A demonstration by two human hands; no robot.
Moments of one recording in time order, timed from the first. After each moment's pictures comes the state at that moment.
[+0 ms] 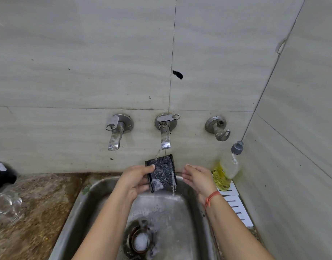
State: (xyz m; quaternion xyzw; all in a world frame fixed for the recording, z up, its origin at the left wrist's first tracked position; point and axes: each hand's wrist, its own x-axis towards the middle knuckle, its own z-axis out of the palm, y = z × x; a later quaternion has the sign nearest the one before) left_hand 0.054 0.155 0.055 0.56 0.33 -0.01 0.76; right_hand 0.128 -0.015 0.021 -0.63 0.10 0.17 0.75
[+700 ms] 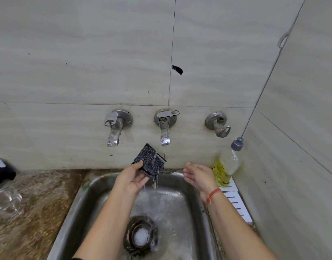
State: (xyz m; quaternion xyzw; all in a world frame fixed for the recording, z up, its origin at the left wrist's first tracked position) left_hand 0.058 0.158 0.045 0.34 0.41 0.07 0.85; right_hand 0.127 -0.022 0.017 -0.64 0.11 0.17 0.74
